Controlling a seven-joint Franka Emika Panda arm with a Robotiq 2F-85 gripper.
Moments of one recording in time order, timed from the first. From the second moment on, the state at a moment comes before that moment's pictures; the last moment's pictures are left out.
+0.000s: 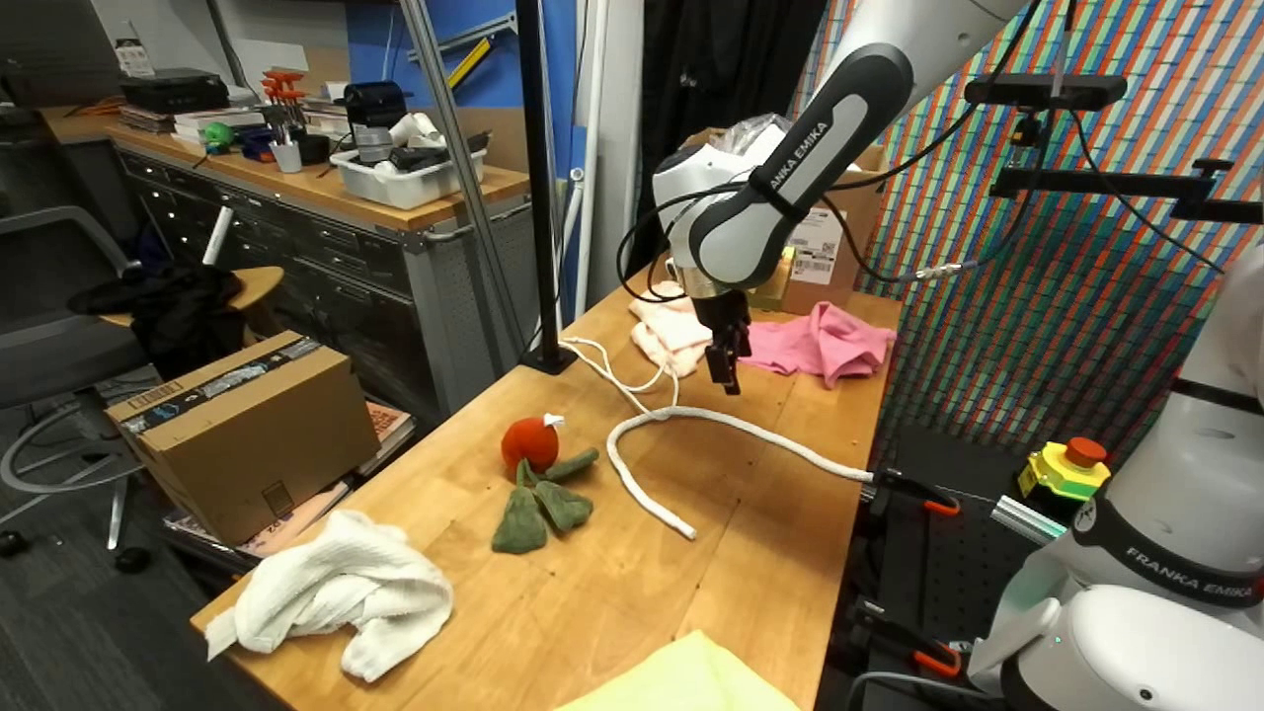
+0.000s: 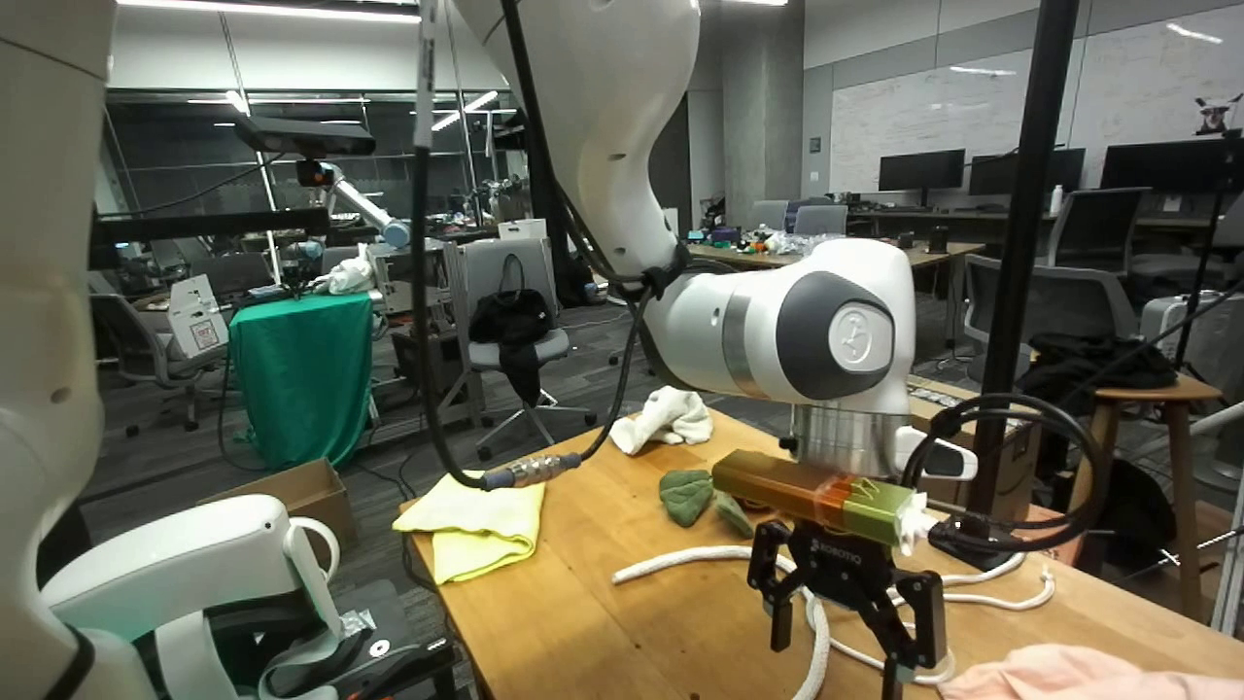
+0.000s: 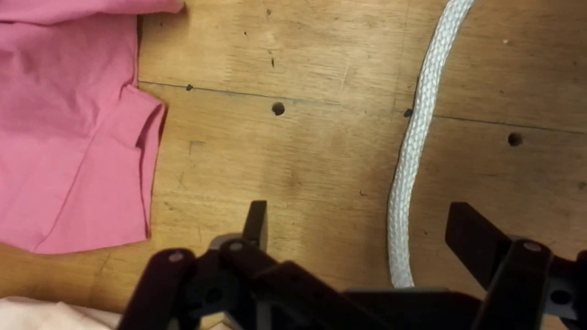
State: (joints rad) arm -0.06 0.35 -0.13 -2.21 -0.29 2.28 -0.13
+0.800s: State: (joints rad) arm -0.15 0.37 -0.02 -2.26 -0.04 2.32 -0.42
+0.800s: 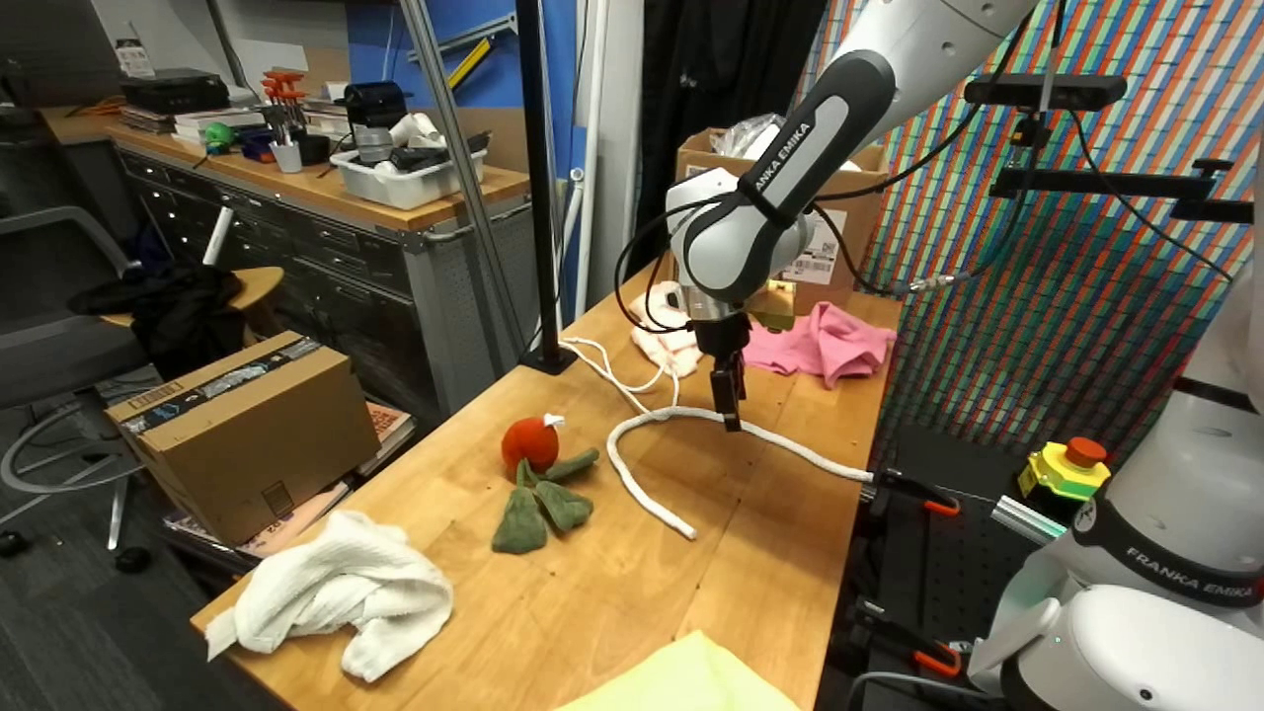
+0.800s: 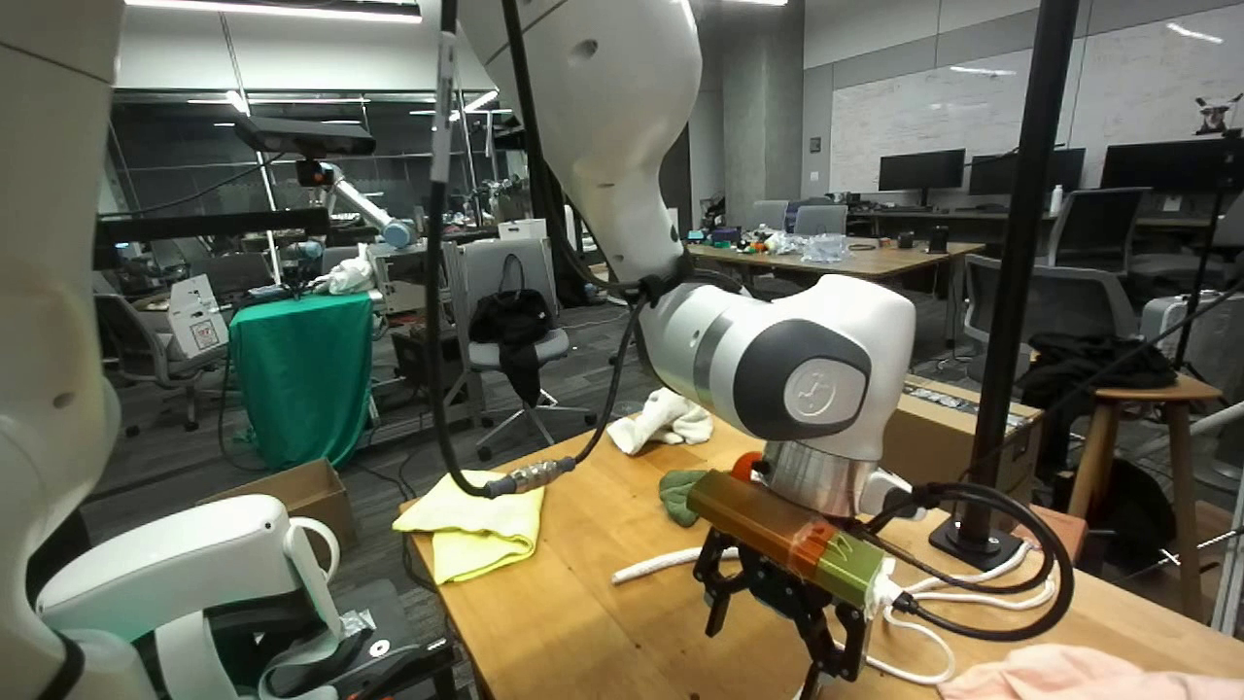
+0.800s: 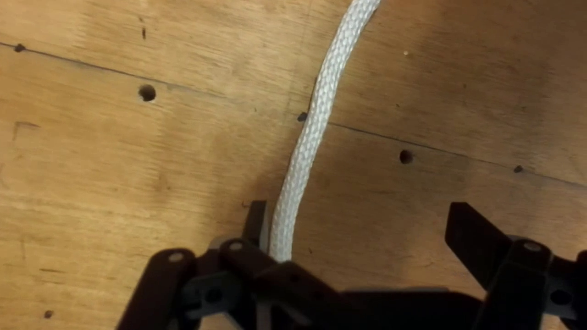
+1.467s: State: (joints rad) arm -0.18 0.42 0.00 -2.28 0.01 2.41 -0.50
